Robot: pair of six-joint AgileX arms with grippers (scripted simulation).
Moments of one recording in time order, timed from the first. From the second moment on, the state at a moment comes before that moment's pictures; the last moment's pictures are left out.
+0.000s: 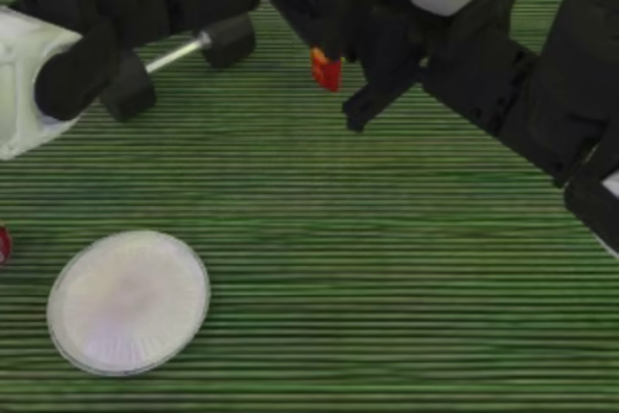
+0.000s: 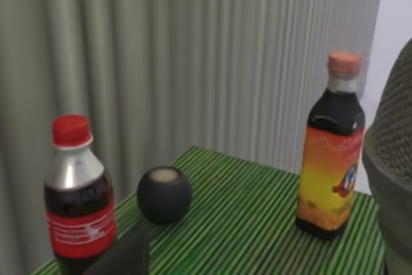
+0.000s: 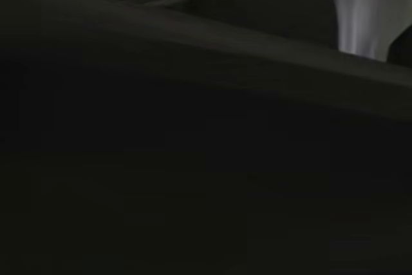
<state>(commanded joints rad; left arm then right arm) -0.49 1.55 1.08 0.42 0.62 0.02 0.62 1.53 0.82 0.75 -0.16 0.04</state>
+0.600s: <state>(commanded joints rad) -0.50 1.57 1.09 0.42 0.61 0.02 0.62 1.53 0.82 0.75 -0.16 0.04</state>
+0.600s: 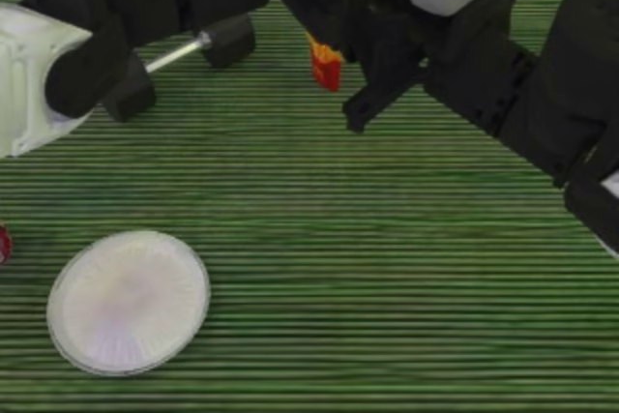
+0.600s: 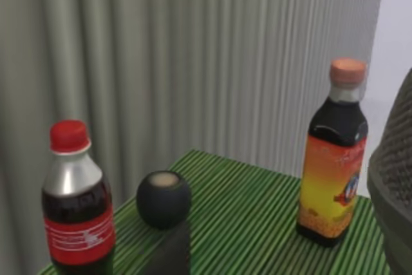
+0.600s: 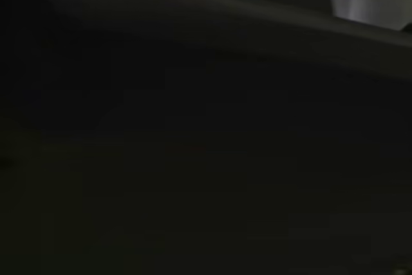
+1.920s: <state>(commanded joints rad) -0.50 1.57 1.09 0.42 0.61 0.02 0.62 1.53 0.82 0.75 -0.16 0.04</state>
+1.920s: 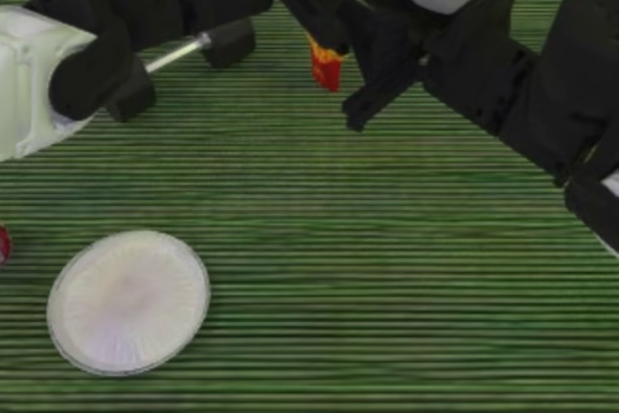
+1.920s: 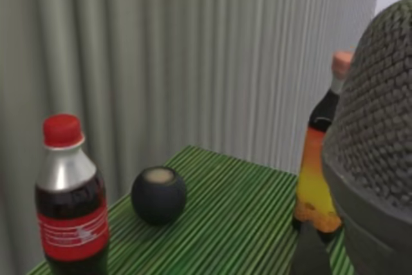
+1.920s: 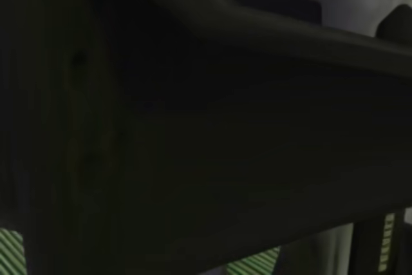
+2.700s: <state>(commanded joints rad) -0.50 1.57 1.09 0.42 0.61 0.02 0.62 1.53 0.82 0.75 -0.16 0.04</state>
